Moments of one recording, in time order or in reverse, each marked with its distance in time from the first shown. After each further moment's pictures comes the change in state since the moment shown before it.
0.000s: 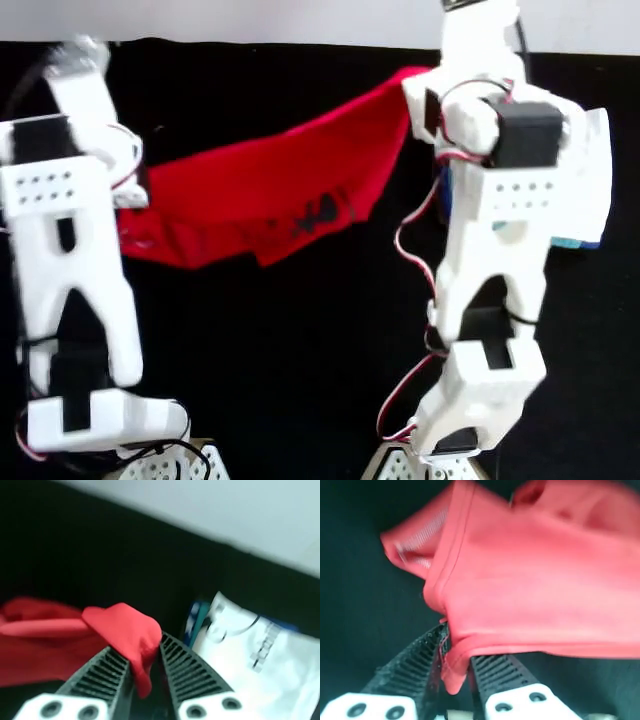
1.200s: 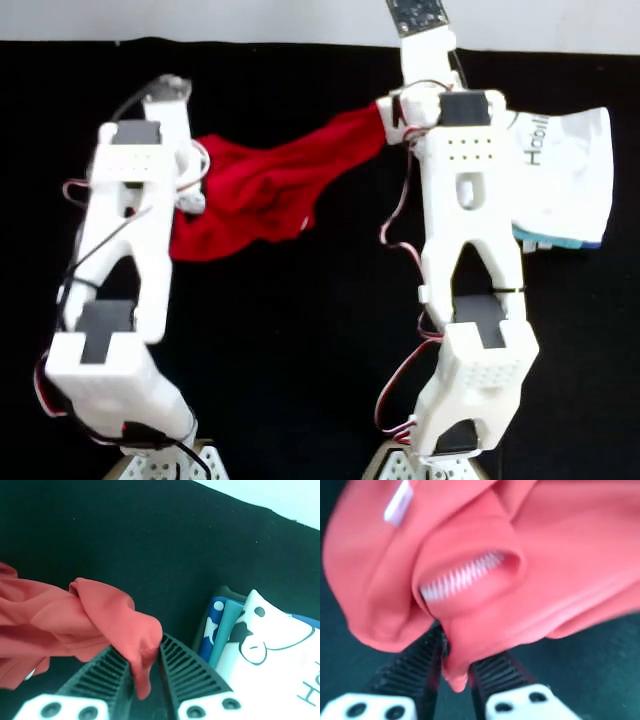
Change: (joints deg) left arm 9.0 9.8 3.7 -17.2 0.7; right arm -0.6 3.1 28.1 -27.0 0.0
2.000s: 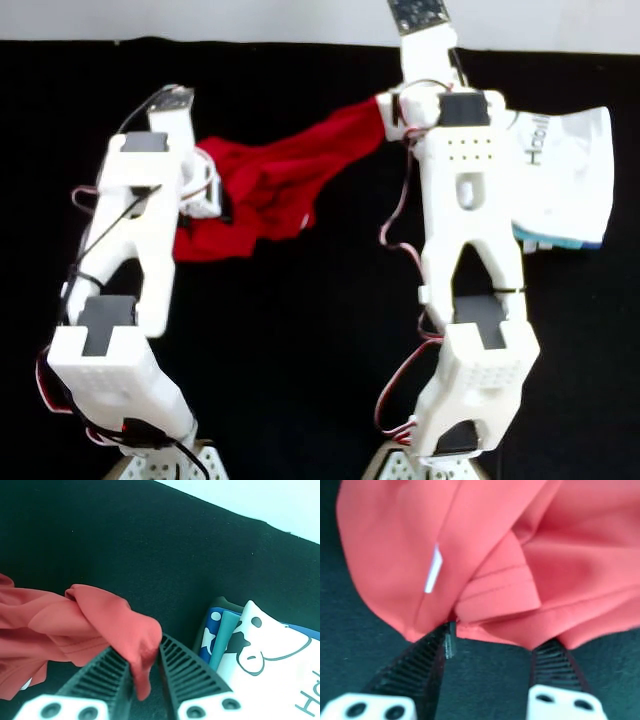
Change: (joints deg) left arm -0.3 5.4 7.0 -10.4 1.2; right arm 0.0 0.0 3.3 -5.3 0.0
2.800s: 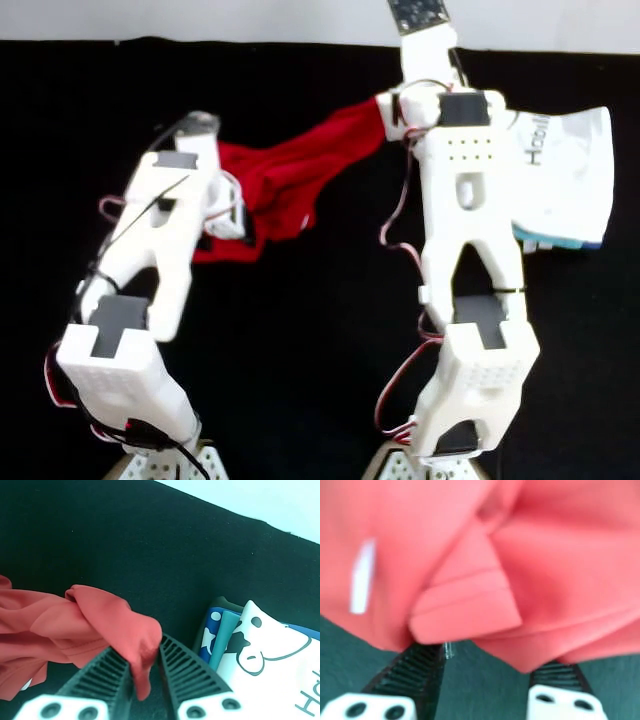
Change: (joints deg) left arm 4.3 -0.4 8.4 -5.0 6.9; right arm 0.0 0.0 0.0 0.0 0.0
